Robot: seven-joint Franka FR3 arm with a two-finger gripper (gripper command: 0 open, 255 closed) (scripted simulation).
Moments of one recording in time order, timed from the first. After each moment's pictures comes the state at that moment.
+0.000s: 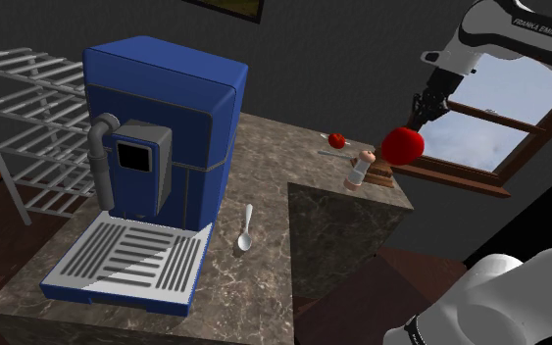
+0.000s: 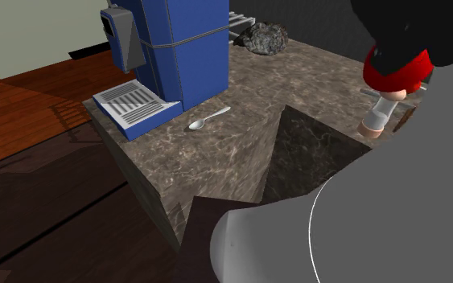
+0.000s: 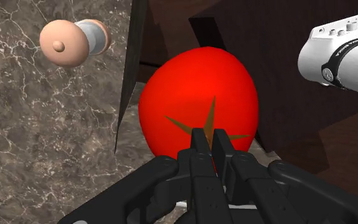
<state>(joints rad) 0.05 -0.29 -0.47 -1.74 -0.08 1.43 -1.46</state>
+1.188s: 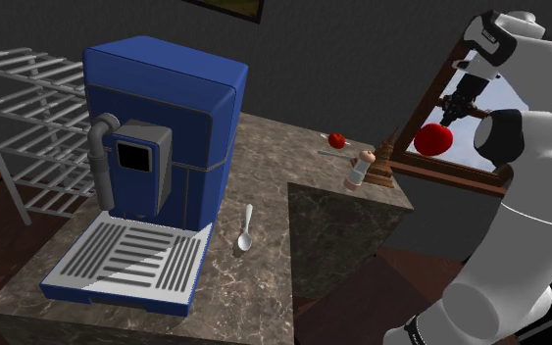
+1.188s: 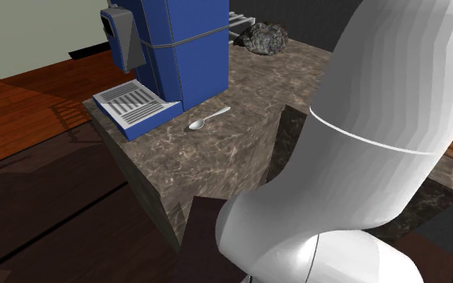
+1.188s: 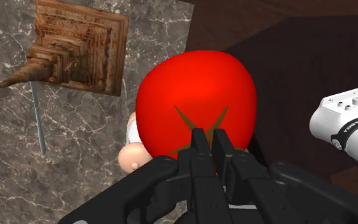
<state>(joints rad) -0.30 0.33 -0.79 -1.09 0.26 1.27 -2.05</state>
